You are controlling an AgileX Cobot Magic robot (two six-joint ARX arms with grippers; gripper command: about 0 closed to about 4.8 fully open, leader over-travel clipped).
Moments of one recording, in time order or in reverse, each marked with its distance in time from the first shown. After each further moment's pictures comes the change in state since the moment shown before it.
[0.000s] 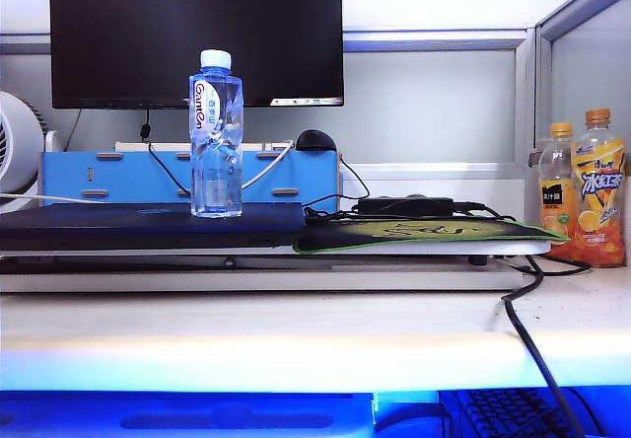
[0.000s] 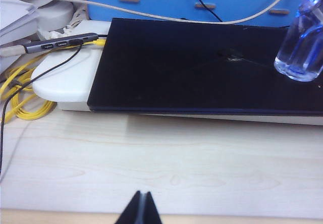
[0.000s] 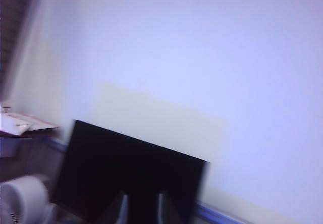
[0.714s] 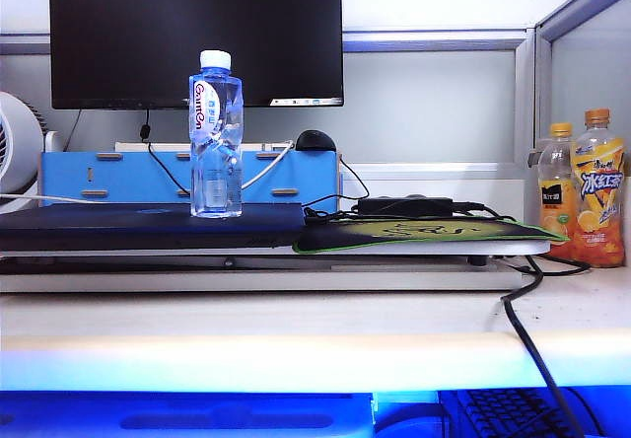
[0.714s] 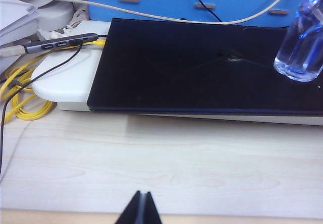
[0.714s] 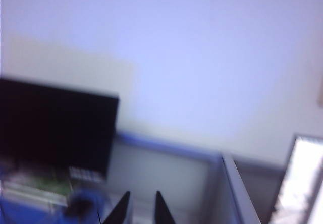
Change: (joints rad) left arm 0.000 0.000 0.000 0.000 0.000 0.000; right arm 0.000 -0.375 -0.004 -0.475 0.331 -0.018
